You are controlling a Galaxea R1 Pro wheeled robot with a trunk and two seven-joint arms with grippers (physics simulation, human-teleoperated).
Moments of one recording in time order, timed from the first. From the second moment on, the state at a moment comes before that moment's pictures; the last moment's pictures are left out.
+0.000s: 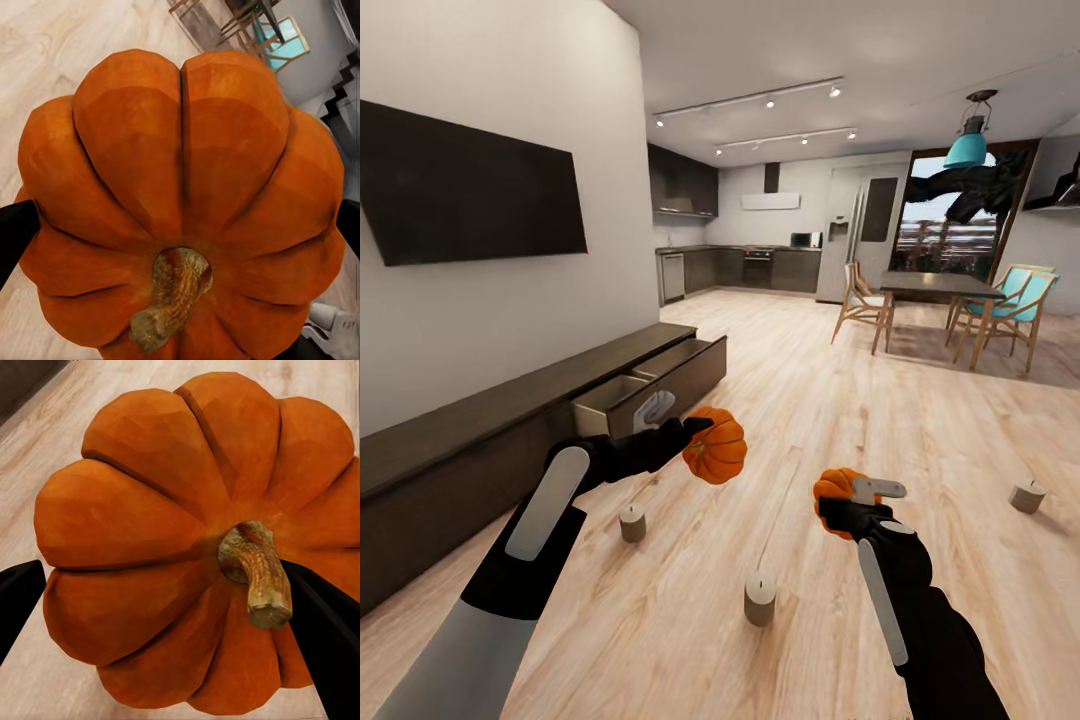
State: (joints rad) left arm -0.68 0.02 -0.27 -1.47 1.37 0.77 0.52; right arm -0.38 0.08 -0.02 -1.49 -0.06 0.77 -0.22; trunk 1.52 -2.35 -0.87
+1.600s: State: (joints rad) left arm -0.68 -0.06 -0.28 -1.30 1.05 0.62 0.52; right arm -0.38 0.08 -0.04 -1.44 -0.06 0.77 -0.22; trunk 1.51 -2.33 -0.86
